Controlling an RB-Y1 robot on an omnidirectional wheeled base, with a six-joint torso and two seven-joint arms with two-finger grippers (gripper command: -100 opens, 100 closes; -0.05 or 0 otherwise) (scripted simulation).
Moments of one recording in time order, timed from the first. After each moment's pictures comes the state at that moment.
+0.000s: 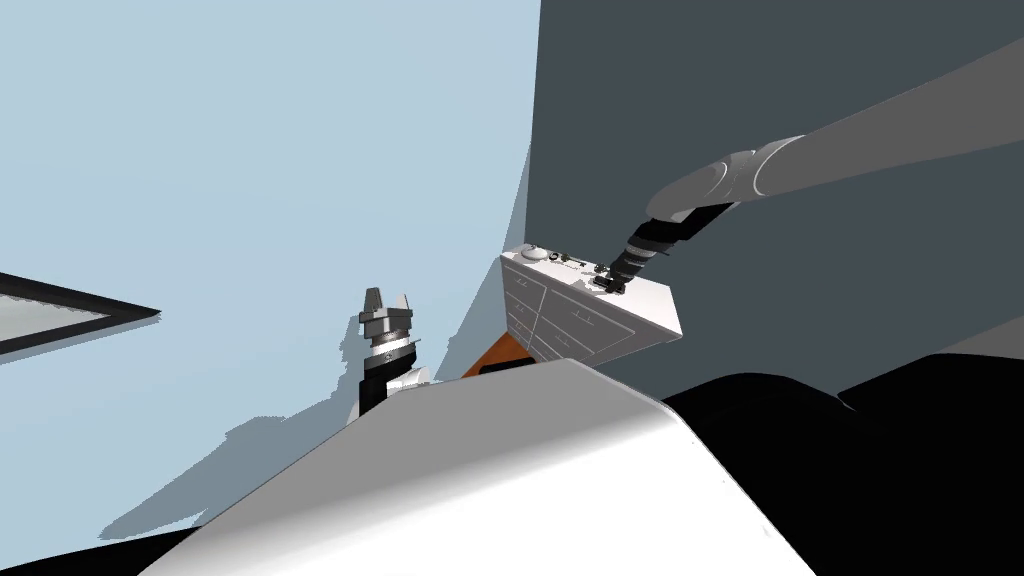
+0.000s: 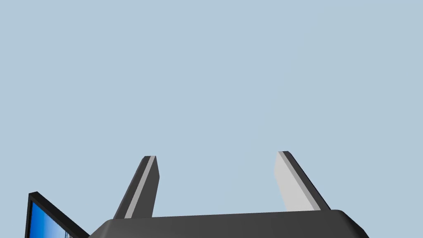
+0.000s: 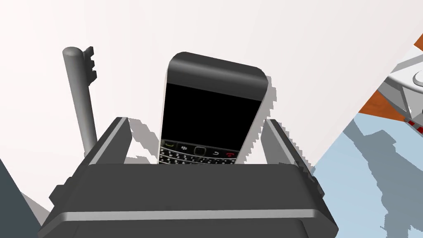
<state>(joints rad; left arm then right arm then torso) 0.55 0.00 0.07 -2.26 0.02 -0.40 0.04 0.52 -2.55 0.06 -1.47 0.47 -1.09 -0.42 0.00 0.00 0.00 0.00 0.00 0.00</state>
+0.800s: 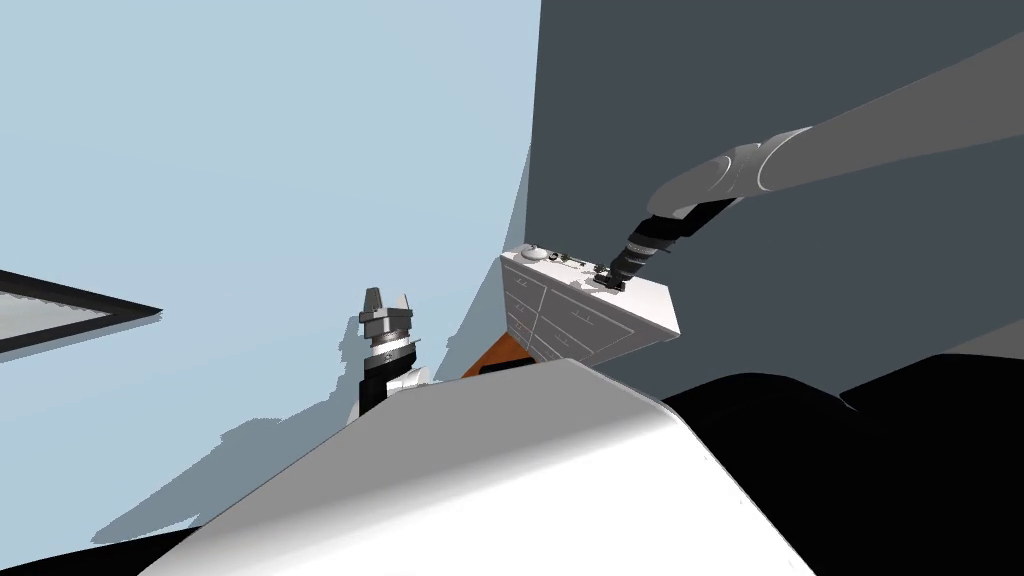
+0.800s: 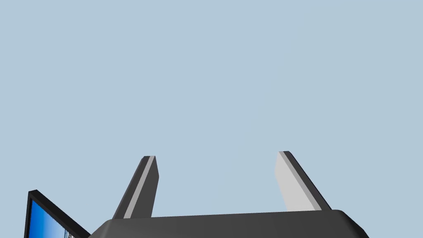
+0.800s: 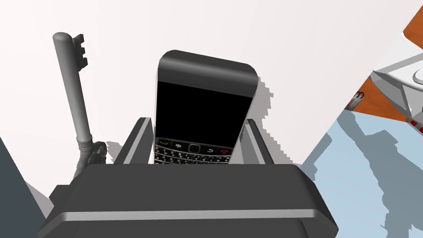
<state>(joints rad) 0.55 0.00 0.07 -2.26 0.02 -0.40 0.04 0.51 -2.56 0.07 -1.46 0.46 -1.10 -0.42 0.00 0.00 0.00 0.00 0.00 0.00</state>
